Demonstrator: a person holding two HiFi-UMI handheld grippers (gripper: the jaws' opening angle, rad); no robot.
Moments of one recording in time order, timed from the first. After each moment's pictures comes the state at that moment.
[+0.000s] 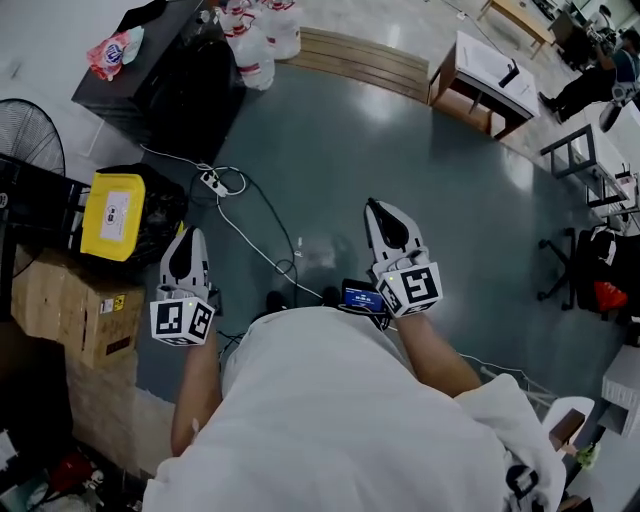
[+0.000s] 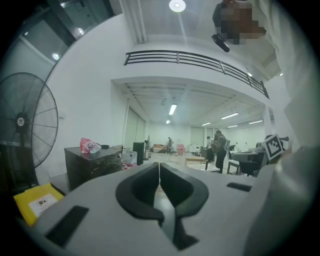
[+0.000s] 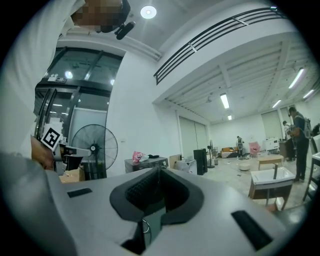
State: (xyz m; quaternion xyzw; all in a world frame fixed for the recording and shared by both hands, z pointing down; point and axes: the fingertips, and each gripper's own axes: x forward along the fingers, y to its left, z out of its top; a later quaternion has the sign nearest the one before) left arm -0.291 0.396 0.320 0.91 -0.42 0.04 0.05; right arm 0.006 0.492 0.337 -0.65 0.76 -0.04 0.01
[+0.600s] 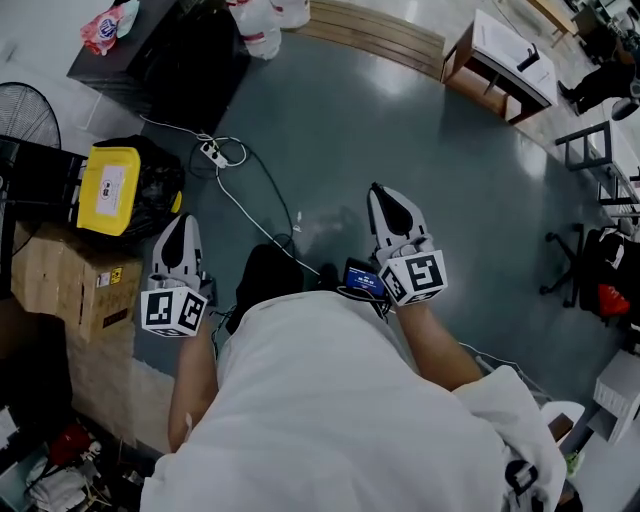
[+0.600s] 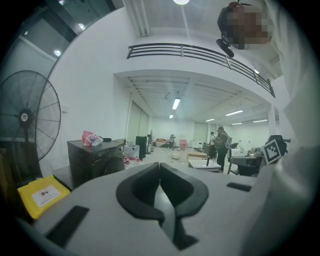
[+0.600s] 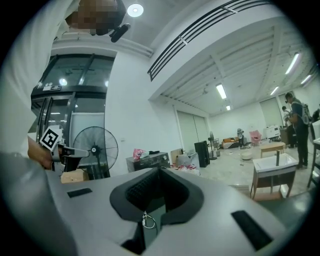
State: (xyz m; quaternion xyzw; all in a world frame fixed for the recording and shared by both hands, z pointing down) left arm -0.271 0.401 0.340 0.89 -0.44 0.07 0.08; right arm 0.038 0.486 0.373 -0.64 0.77 -0.08 0.03
